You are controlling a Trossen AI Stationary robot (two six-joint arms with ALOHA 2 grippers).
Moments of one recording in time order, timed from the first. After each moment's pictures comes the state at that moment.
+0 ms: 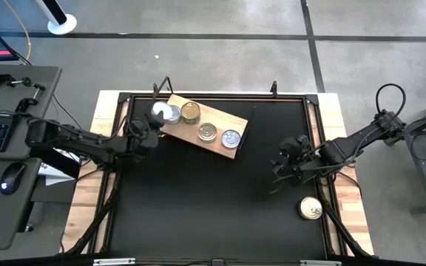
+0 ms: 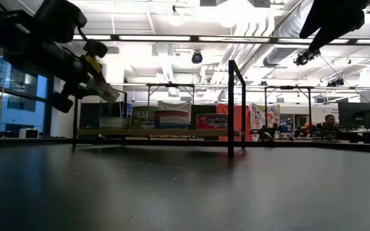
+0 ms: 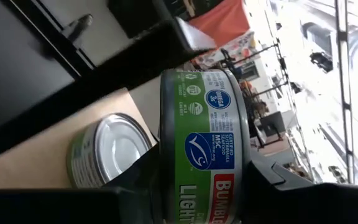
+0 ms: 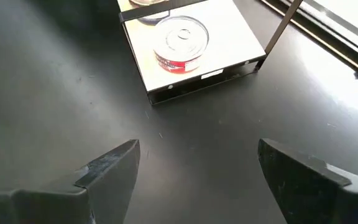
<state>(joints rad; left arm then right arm) 0.06 1.12 0.29 0.40 -1.21 -1.52 0.48 1.14 1.06 -1.14 0.66 1.08</state>
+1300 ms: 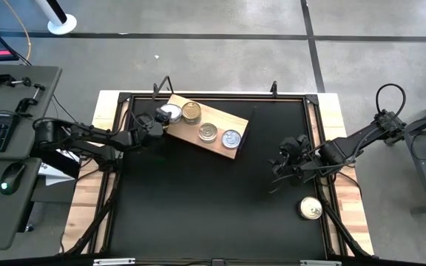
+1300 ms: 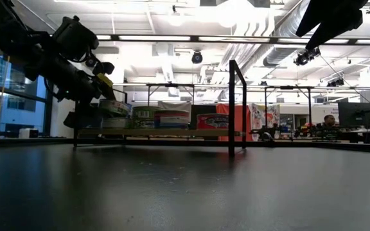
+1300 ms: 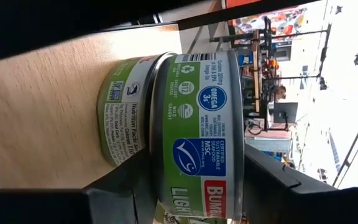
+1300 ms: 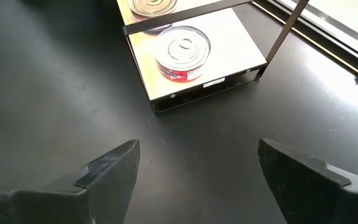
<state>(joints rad) 0.29 1.26 0.29 0.47 -0.78 -1.80 0.48 1.14 1.06 -1.12 0.68 1.08</state>
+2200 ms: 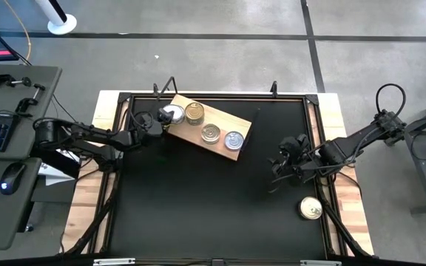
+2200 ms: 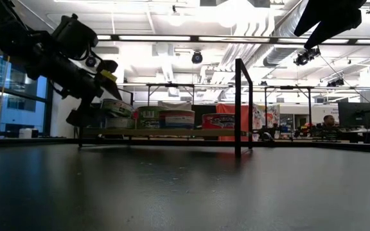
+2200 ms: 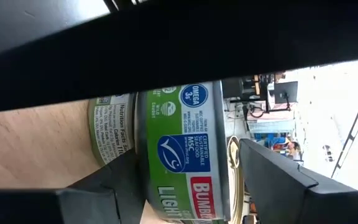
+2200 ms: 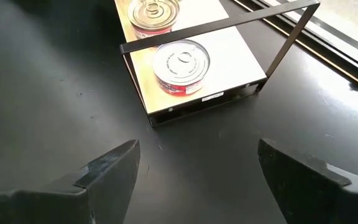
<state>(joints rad) 0.30 1.26 0.29 0.52 -0.73 -1.68 0.48 1.14 1.06 -1.12 0.71 1.07</state>
